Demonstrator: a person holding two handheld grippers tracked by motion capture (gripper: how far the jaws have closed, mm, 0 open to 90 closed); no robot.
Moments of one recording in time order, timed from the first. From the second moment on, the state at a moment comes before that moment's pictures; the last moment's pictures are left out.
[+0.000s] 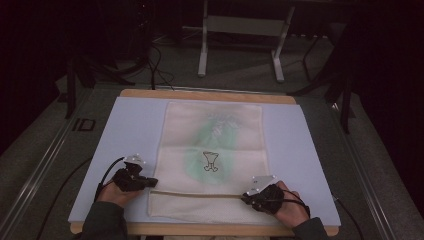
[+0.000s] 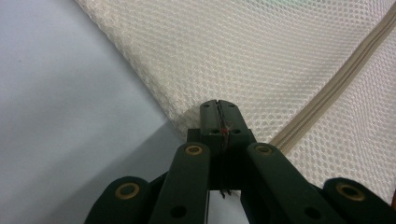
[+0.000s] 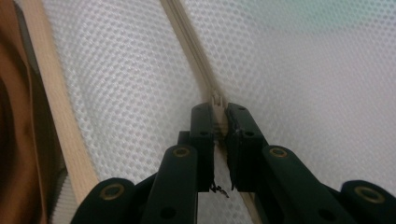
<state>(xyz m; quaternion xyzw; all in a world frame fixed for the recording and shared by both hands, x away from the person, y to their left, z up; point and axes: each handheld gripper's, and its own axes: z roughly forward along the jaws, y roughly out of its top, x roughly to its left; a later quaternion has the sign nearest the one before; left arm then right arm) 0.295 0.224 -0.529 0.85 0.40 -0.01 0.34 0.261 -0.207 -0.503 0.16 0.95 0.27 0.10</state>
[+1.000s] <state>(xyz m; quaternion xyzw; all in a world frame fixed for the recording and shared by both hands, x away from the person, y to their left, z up) 0.295 0.224 -0.529 0.85 0.40 -0.01 0.34 0.265 -0.230 -0.503 0.19 0.94 0.26 0.10</state>
